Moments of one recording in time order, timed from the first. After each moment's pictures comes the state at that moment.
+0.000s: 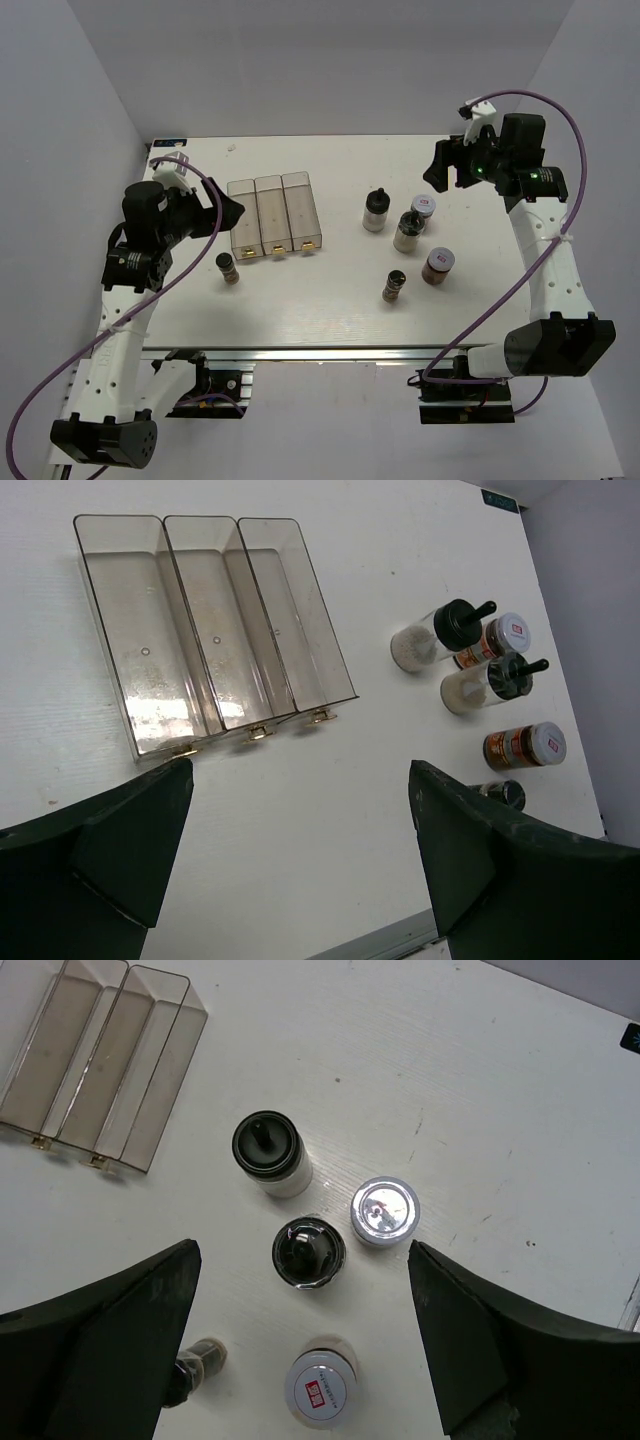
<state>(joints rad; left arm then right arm) -0.09 0.92 1.11 -0.58 0.30 -0.38 0.03 1.37 1.54 -0.72 -0.46 -0.19</state>
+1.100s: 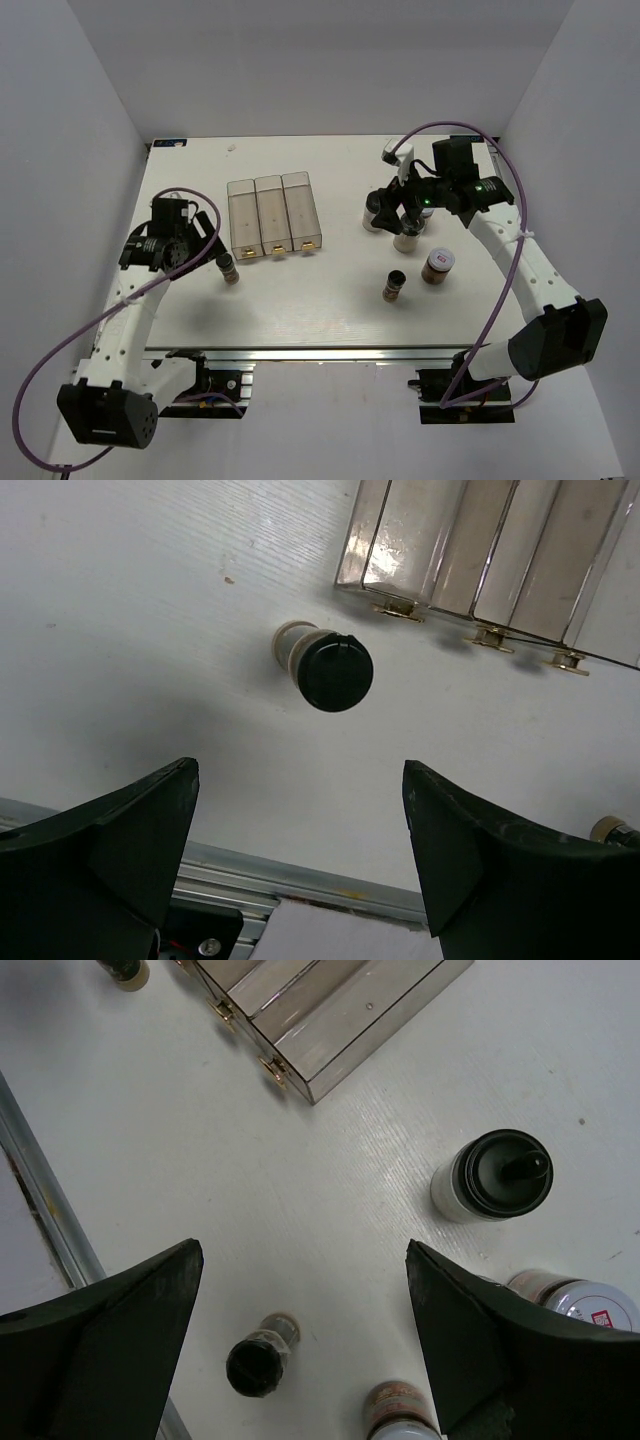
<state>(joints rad) -0.09 1.01 1.03 -0.95 -0.10 -0.54 0.34 1.38 1.39 -0.73 -0.64 -0.41</state>
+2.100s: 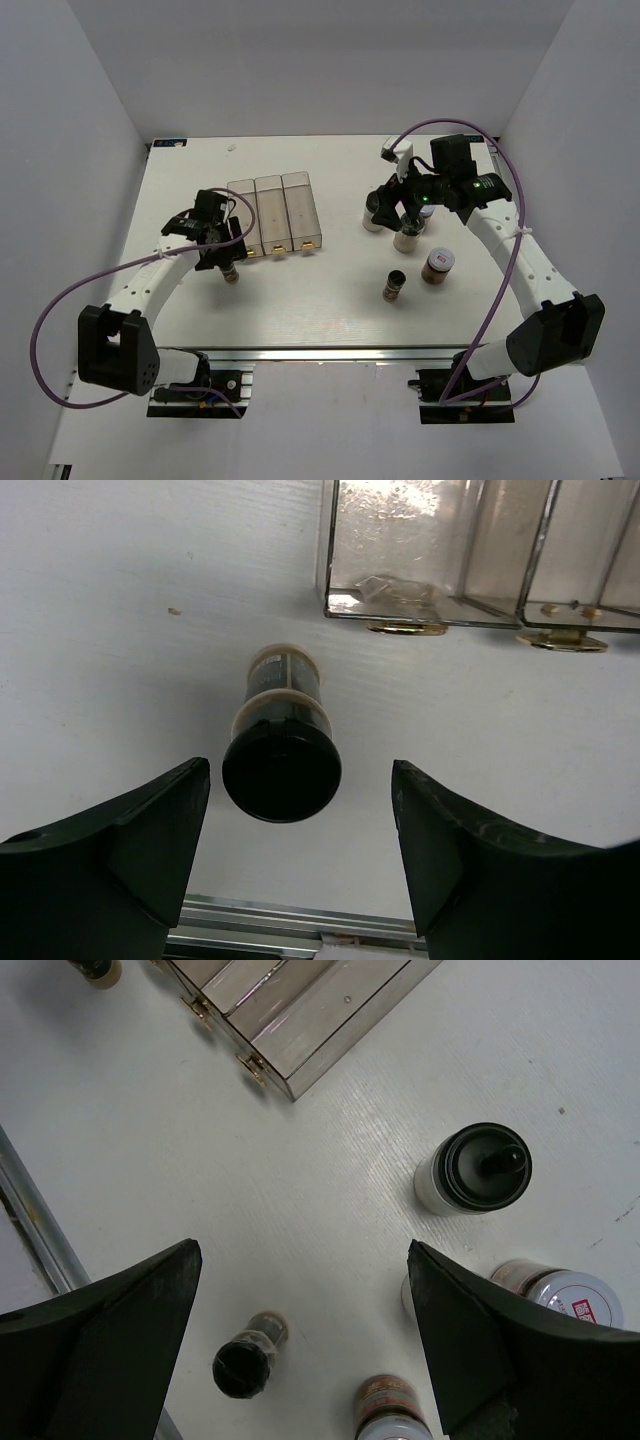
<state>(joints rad) -0.22 1.31 0.98 -0.77 -0.14 -0.43 0.34 1.41 1.41 -0.74 -0.59 -0.40</state>
